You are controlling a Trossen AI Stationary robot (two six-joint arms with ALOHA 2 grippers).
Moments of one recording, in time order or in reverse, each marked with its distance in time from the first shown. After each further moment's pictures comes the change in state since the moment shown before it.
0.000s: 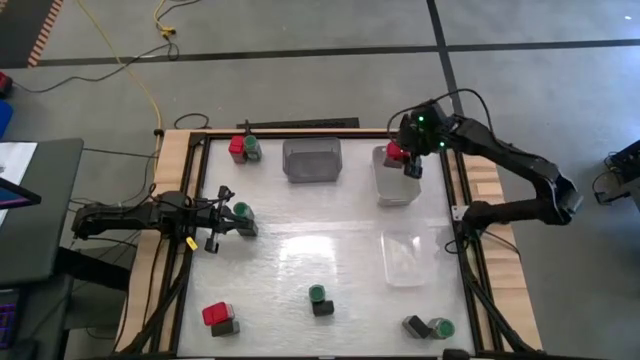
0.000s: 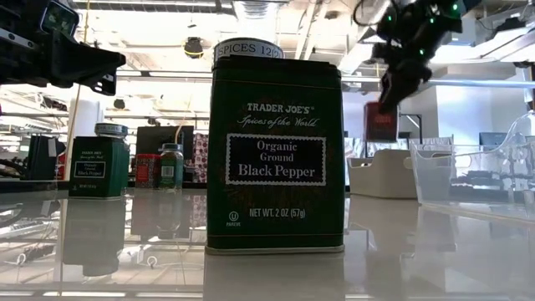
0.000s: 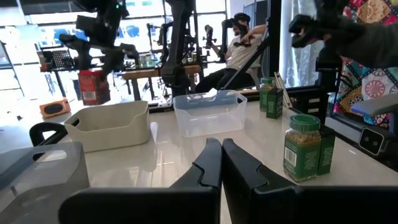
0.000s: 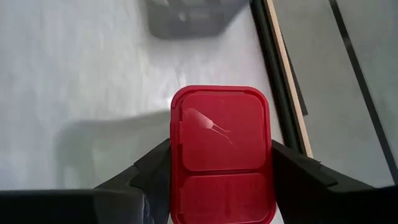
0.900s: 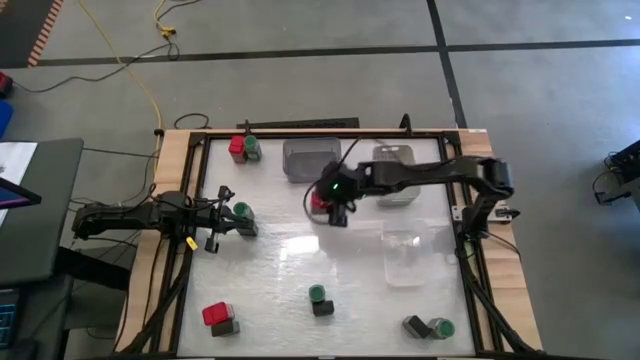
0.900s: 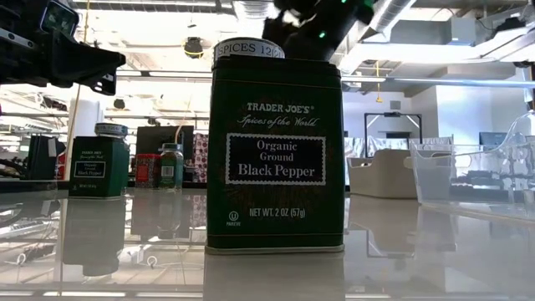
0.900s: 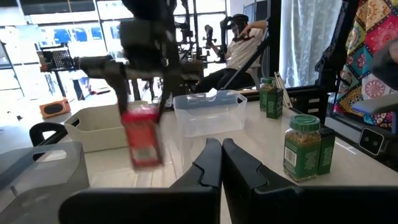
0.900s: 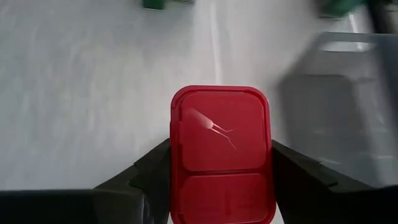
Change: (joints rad) left arm 0.000 0.000 0.000 0.000 0.000 0.000; right arm 0.684 0.566 0.400 0.217 0.217 0.471
